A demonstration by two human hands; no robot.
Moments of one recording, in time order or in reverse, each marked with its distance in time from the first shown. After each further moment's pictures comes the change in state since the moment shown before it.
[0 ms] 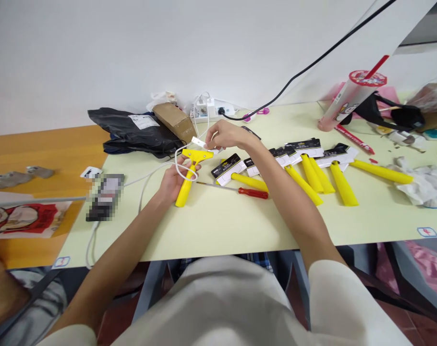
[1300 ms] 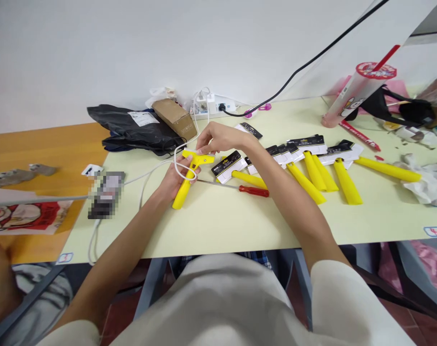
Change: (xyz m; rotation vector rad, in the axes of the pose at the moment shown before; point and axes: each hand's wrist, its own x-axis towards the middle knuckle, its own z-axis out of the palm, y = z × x) left_hand -0.003 0.002 0.011 0.120 -0.022 -0.001; right_hand 0.006 0.004 0.009 -0.038 -0.195 -0.267
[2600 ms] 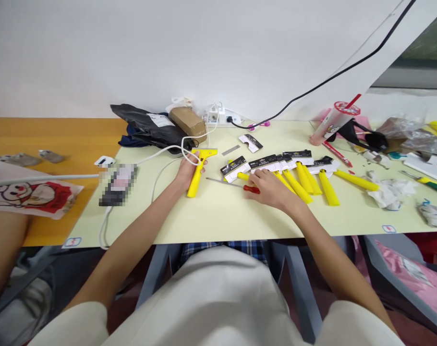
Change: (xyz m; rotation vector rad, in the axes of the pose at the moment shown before) left_hand 0.022 -0.014 -0.021 -0.188 0.162 0.082; right_hand -0.169 -0.012 0.084 -0.779 0.150 0.299
